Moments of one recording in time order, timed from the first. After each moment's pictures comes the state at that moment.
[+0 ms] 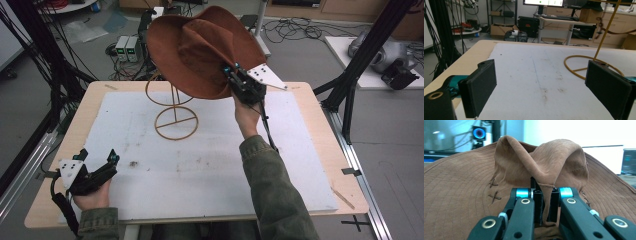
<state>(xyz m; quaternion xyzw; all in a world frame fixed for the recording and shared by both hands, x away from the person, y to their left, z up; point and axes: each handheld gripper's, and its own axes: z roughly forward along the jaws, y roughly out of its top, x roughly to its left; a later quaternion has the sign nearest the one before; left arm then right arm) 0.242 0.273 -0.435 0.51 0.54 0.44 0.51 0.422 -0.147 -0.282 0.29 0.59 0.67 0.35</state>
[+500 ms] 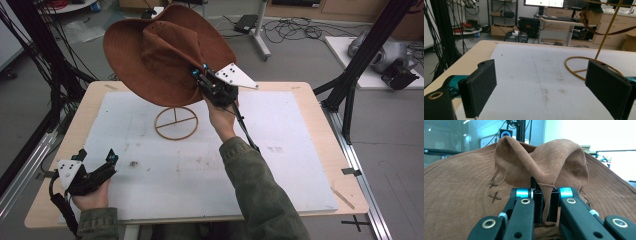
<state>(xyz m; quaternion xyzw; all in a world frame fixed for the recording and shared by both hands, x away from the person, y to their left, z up) 0.242 0.277 -0.435 0.51 0.54 0.44 0.51 0.407 -0.083 -0.274 0.24 0.61 0.69 0.31</state>
